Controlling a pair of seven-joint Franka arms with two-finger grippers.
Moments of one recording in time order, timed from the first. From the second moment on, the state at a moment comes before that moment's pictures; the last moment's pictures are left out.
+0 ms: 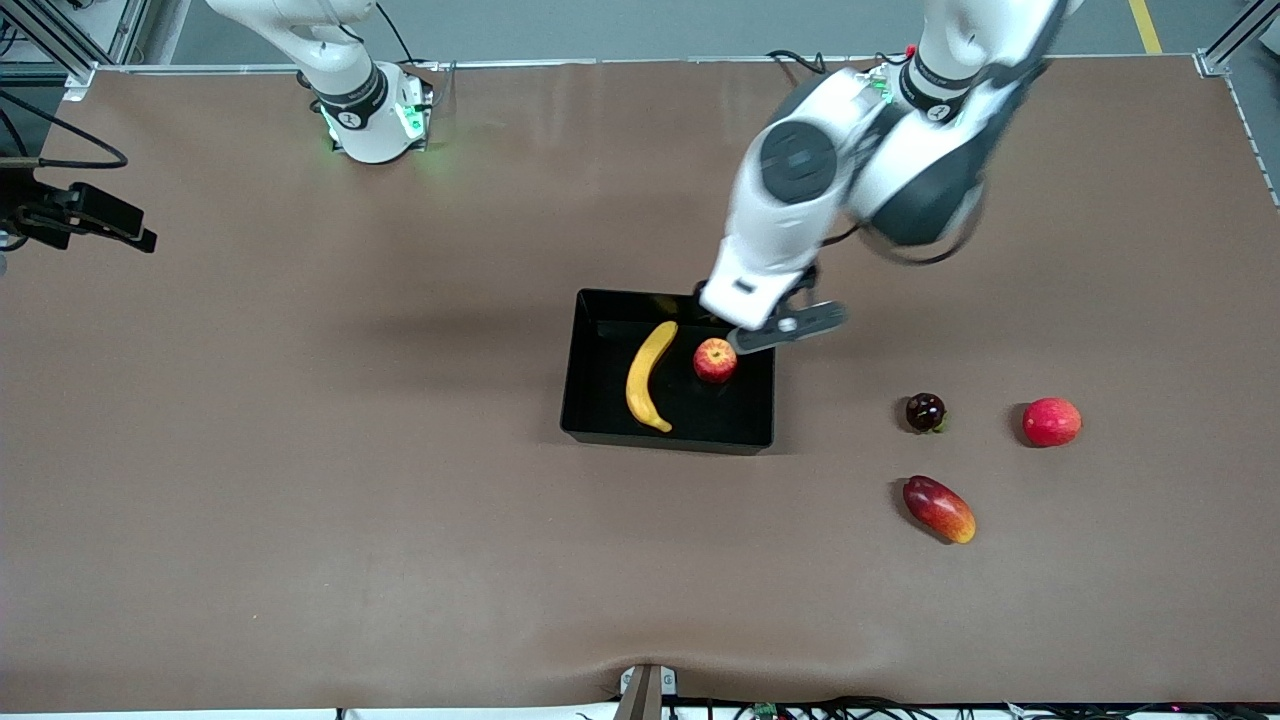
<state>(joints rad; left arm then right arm) -0.40 0.42 -0.34 -1.56 0.13 1.86 -1.02 -0.06 0.03 0.02 -1.46 0.03 1.37 0.03</state>
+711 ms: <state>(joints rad) -0.47 0.67 -0.33 -1.56 0.32 2.03 -1.17 -0.07 0.03 0.02 -1.46 0.03 1.37 0.03</state>
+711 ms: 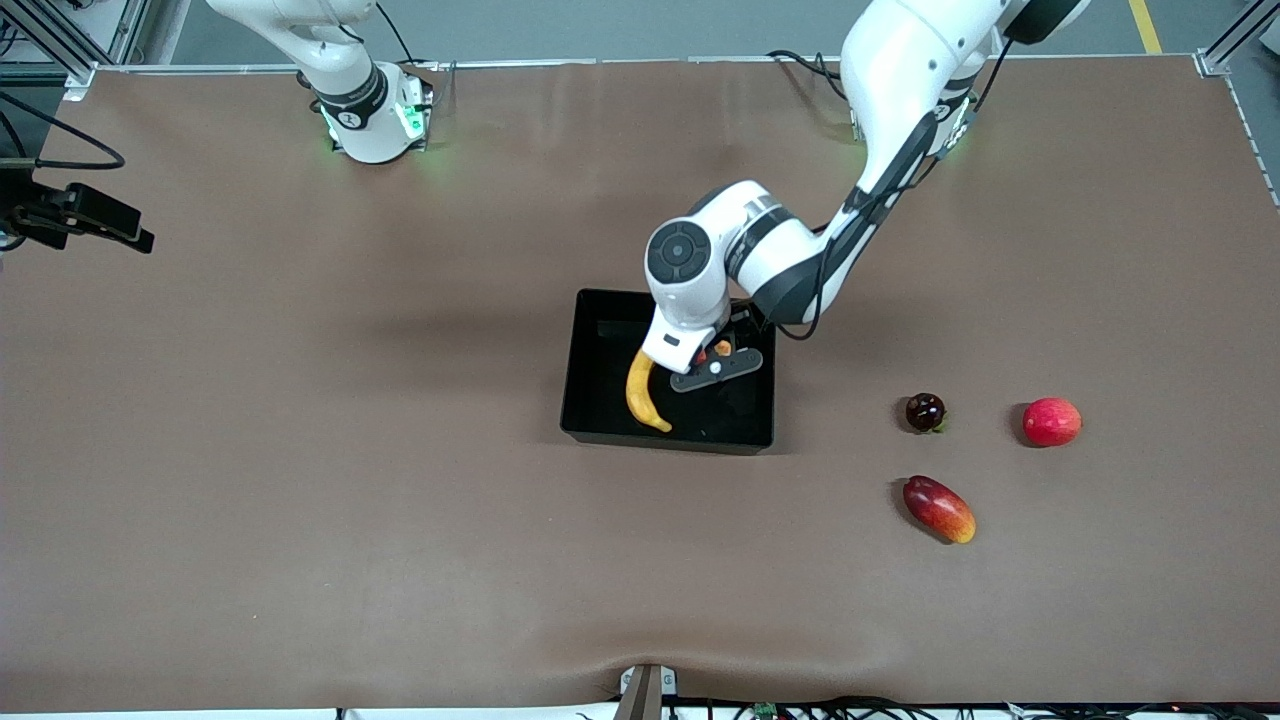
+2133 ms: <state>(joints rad) -0.34 0.46 -0.32 -1.52 0.36 1.96 -0.99 -0.08 0.18 0.03 -1.46 0.04 1.40 0.03</state>
